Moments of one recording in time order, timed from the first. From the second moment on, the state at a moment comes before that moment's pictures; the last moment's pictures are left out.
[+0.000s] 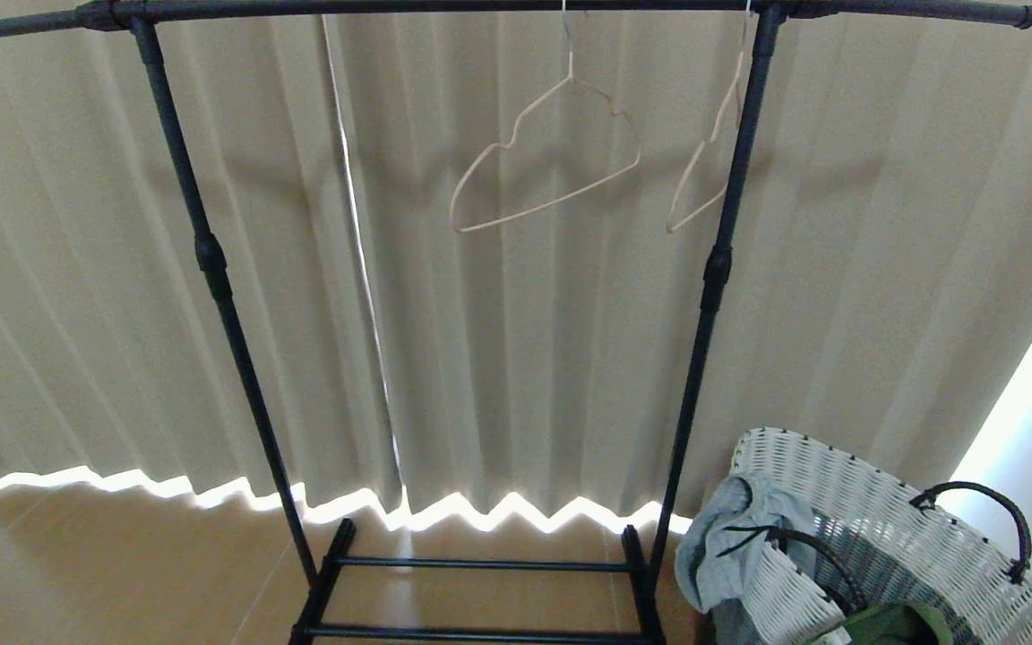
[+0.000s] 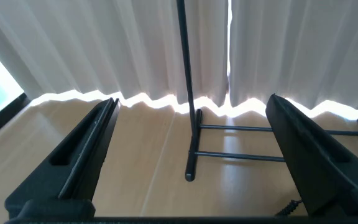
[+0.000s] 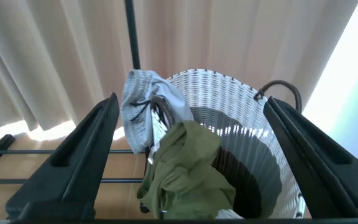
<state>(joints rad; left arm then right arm) -0.01 0.00 -0.06 0.19 0.20 0.15 -0.01 0.00 -0.04 0.08 -0.06 0.04</state>
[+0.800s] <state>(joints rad) -0.01 0.00 -0.06 0.19 0.20 0.15 -0.01 0.01 -0.08 0.17 -0.06 -0.01</state>
